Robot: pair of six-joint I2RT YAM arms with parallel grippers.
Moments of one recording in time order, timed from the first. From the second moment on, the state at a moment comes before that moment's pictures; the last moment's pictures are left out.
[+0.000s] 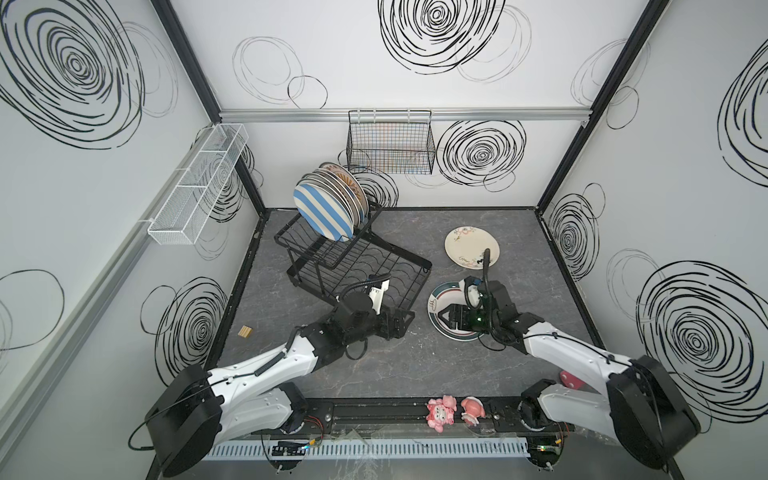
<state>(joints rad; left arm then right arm) -0.81 1.13 0.57 0.08 0.13 -0.64 0.44 1.11 0.48 -0.17 -0.29 0.60</state>
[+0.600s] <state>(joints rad) -0.83 1.27 0.62 0.16 0.17 -0.64 0.21 0.77 0.26 -0.33 -0.16 0.72</state>
